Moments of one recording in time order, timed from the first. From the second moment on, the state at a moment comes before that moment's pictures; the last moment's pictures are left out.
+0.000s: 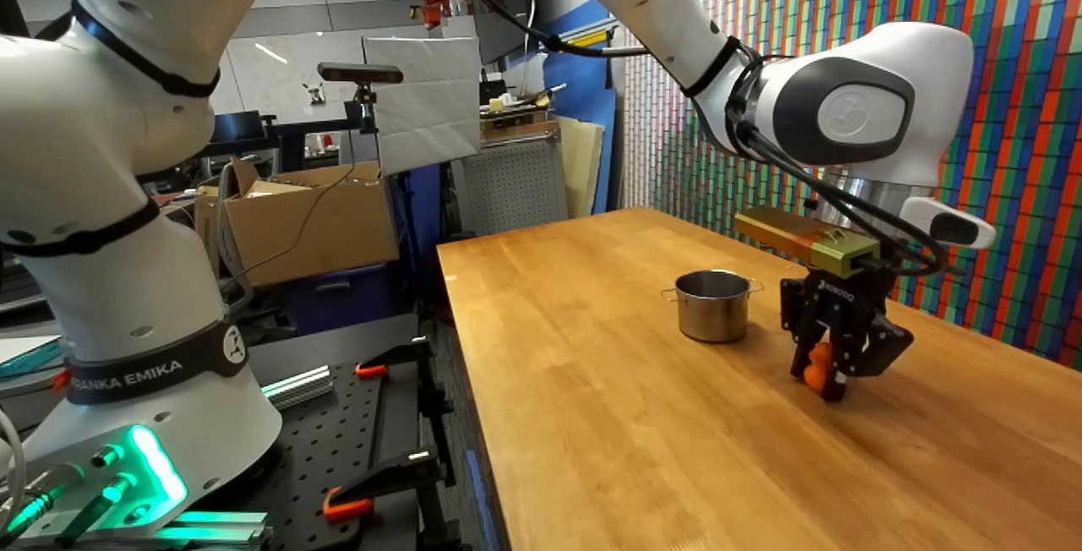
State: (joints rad) arm -0.14 0.82 -0.01 -1.55 -0.02 2.18 -0.14
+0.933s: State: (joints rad) arm -0.11 0.65 0.05 -1.55 0.06 2.02 -0.14
